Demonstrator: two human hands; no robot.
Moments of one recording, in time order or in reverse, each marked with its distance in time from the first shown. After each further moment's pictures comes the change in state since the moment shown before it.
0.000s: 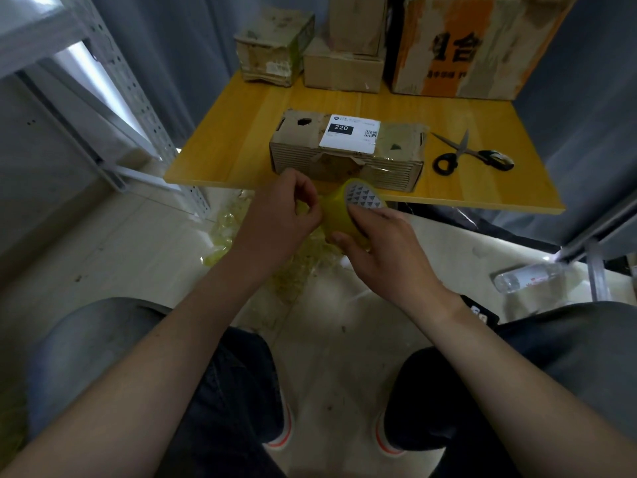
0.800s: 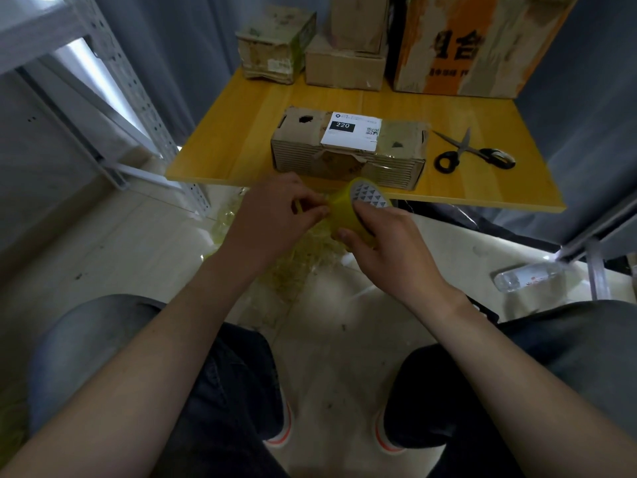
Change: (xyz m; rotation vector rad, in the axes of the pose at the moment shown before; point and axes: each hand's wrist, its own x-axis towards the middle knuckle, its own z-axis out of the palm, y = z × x) left_hand 0.005 -0.008 -0.008 0.209 -0.037 0.120; right_hand 0.000 0.009 0.000 0.001 0.008 0.015
